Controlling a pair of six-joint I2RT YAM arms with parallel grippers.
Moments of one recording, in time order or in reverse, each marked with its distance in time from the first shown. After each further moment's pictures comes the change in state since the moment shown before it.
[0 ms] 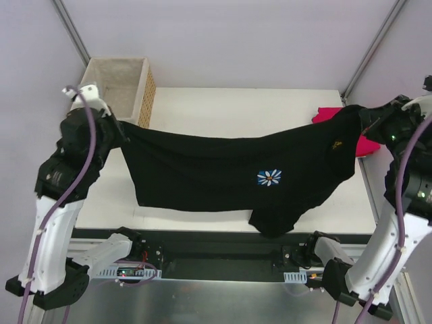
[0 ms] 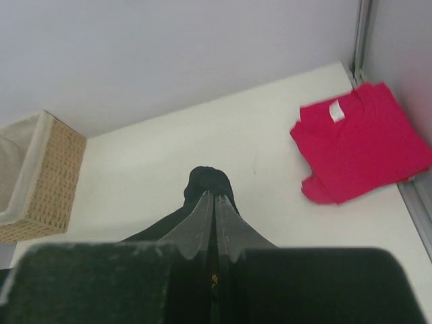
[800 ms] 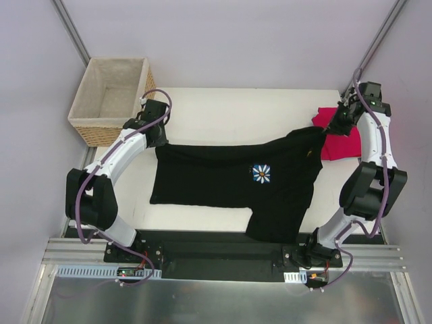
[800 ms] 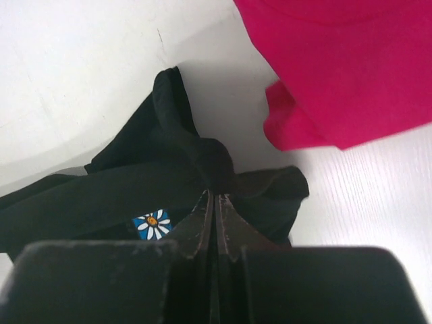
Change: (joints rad) left arm 0.085 0.608 -0.354 0.341 0.113 -0.055; right arm 0.072 0.698 -0.279 0.112 0.092 -0.044
